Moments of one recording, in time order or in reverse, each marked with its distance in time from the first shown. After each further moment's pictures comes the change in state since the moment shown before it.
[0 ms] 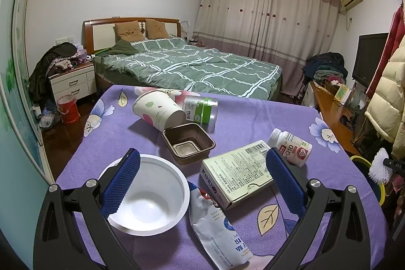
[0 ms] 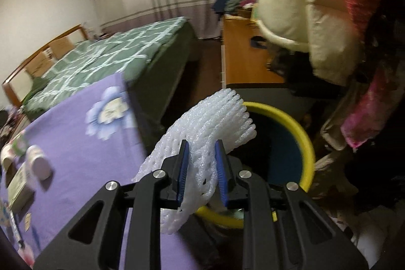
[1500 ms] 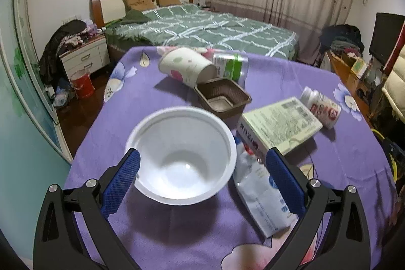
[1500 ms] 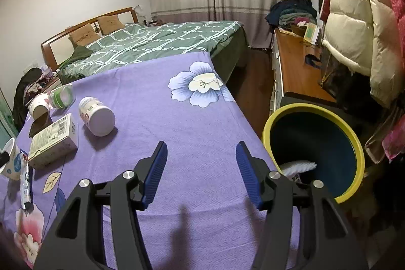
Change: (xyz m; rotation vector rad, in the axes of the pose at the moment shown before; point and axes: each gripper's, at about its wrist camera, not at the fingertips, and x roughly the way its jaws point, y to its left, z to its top) left arm 0.009 0.040 -0.021 0.022 0.231 0.084; right arm -0.024 0.114 -0.058 -0.226 -0.022 0.210
